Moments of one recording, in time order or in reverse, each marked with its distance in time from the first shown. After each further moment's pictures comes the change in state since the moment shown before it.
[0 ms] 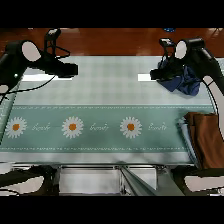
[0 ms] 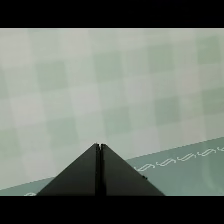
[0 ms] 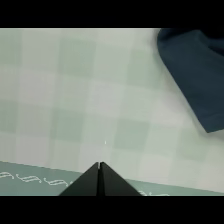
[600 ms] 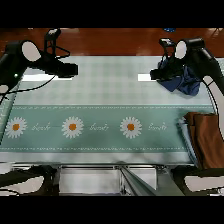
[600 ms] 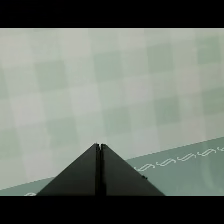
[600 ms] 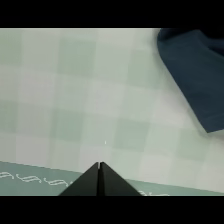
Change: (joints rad) left arm 0.000 0.000 0.000 0.000 0.000 0.000; right arm 0.000 0.000 0.000 0.000 0.000 0.000
